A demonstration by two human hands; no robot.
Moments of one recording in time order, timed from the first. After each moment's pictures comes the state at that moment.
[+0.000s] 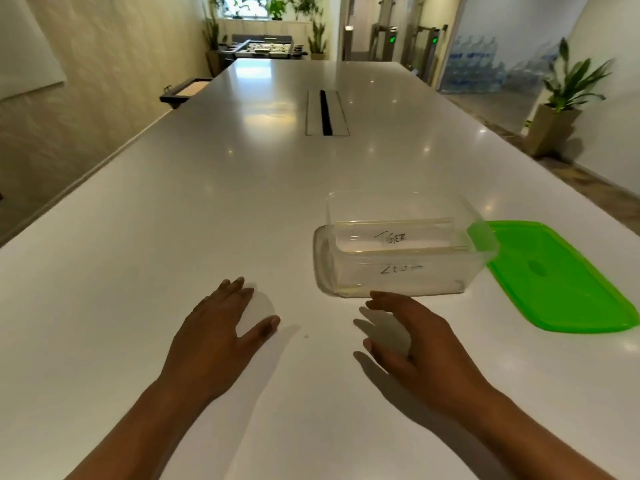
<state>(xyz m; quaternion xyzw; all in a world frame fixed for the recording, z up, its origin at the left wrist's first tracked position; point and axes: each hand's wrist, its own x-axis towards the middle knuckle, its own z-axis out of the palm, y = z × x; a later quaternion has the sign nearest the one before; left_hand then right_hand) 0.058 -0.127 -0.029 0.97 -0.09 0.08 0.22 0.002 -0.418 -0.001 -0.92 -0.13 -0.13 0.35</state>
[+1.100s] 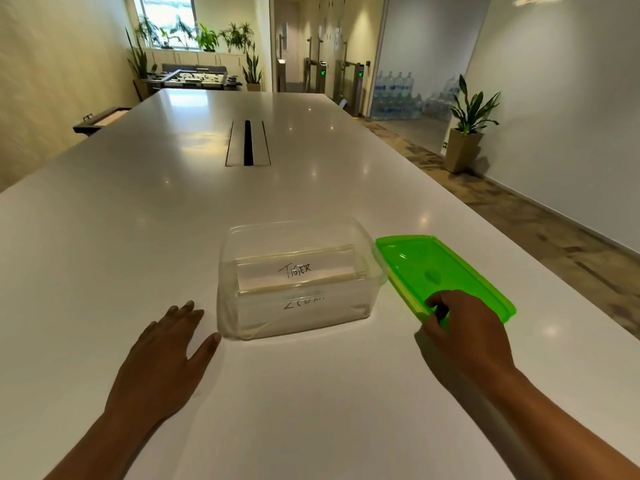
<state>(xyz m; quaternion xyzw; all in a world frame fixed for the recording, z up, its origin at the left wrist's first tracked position) 0.106 -0.204 -0.041 0.97 -0.11 0.07 0.22 0.016 -0.598 0.005 -0.94 0.17 -0.24 0.17</state>
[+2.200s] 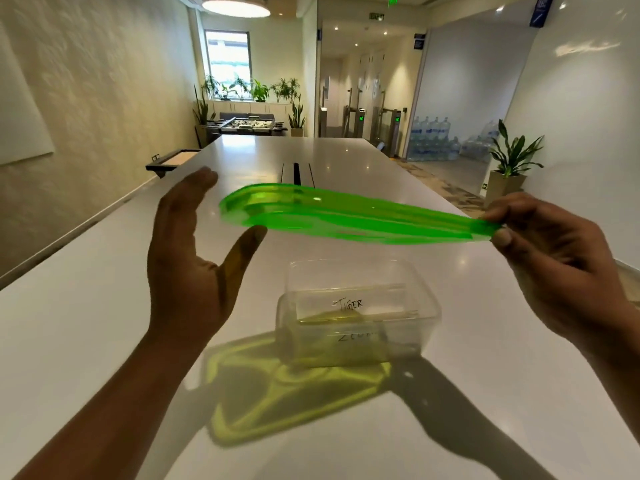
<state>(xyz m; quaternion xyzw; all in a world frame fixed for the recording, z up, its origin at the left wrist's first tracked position) 0.103 -0.206 0.132 0.72 -0.24 0.50 0.42 0.037 -0.545 0.167 -0.71 -0.30 -0.31 0.55</state>
